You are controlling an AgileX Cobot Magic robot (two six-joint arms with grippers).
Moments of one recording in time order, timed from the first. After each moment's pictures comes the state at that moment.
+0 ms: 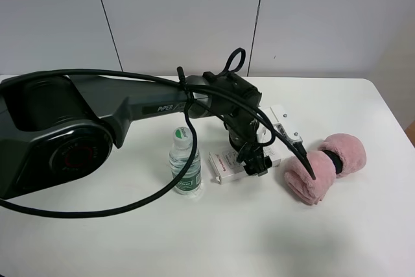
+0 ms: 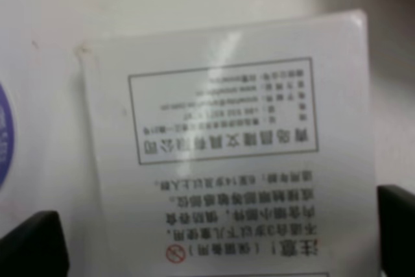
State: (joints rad) left arm -0.89 2.41 -1.84 -0.05 0.69 0.39; right arm -0.03 0.00 -0.48 -0.01 1.06 0.02
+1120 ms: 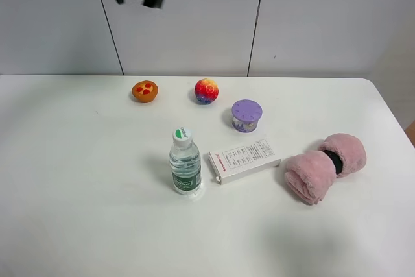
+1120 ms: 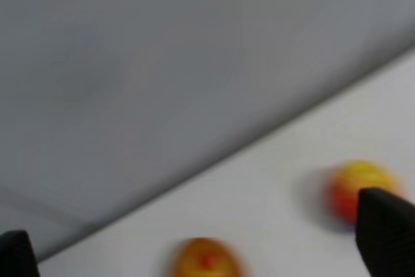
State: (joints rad) left arm -0.39 1.90 -1.84 0.12 0.69 -0.02; right arm -0.03 0.00 -0.48 -0.01 1.06 0.02
